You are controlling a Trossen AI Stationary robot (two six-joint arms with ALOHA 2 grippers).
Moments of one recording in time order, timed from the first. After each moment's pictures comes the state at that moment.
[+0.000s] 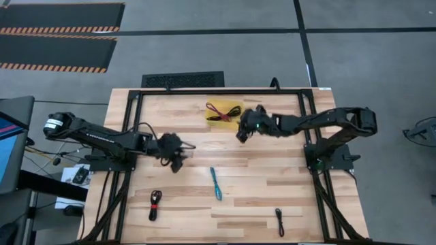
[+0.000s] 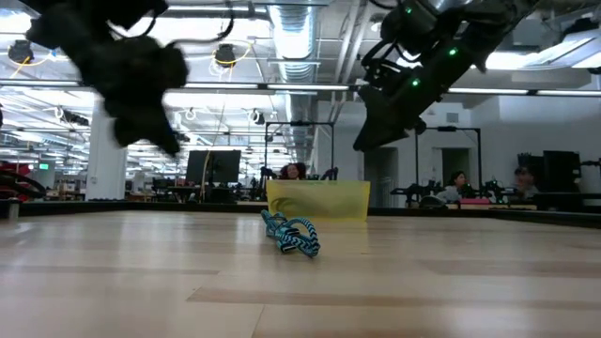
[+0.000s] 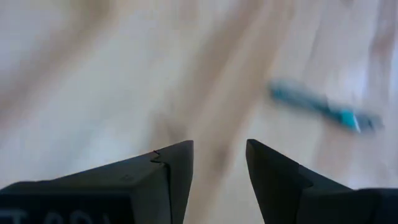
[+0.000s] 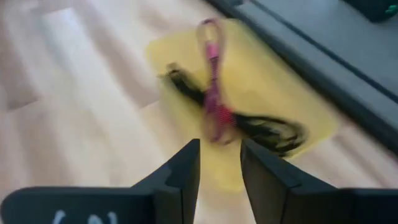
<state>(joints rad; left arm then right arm) -0.13 1.10 0.52 -0.27 -0.17 -0.65 -0.18 1.46 0.78 0.03 0.40 0.23</state>
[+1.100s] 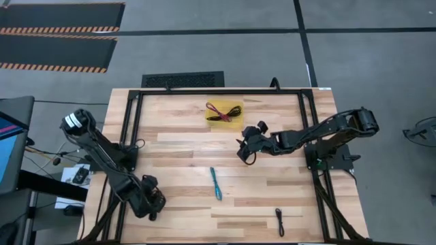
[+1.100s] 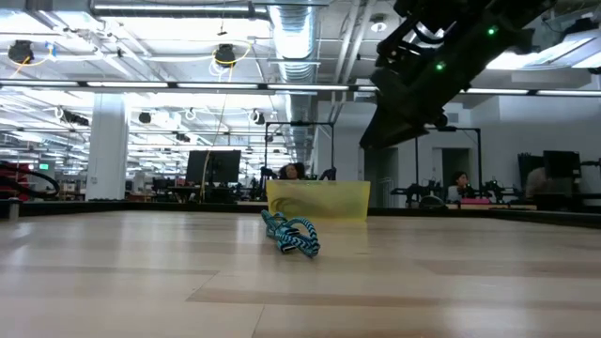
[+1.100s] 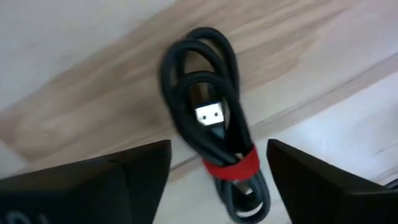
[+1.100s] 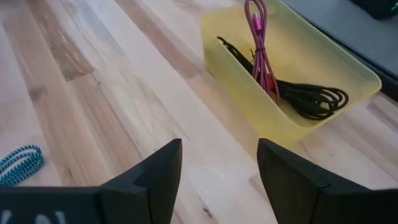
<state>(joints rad) -0.91 1.40 0.67 -0.54 -0.03 -2.07 0.09 1.46 0.76 -0.05 0.60 0.45</state>
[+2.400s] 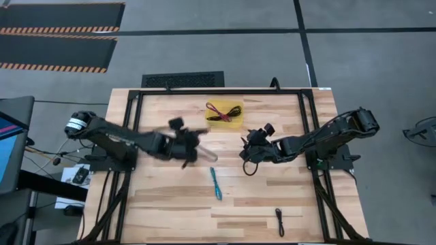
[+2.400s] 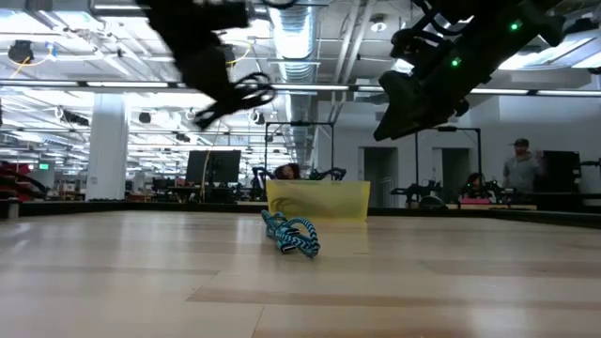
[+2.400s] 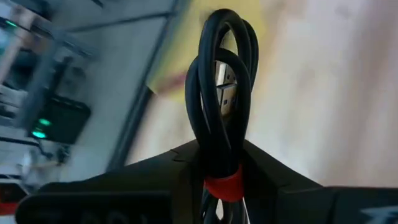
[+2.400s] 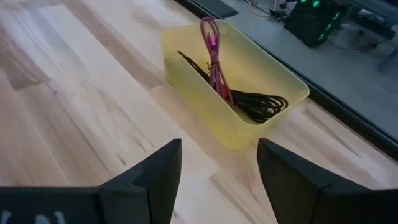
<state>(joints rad) -0.18 1.46 1.05 -0.68 -0.82 -0.19 0.19 1.46 0.76 -0.13 0.89 0.52</state>
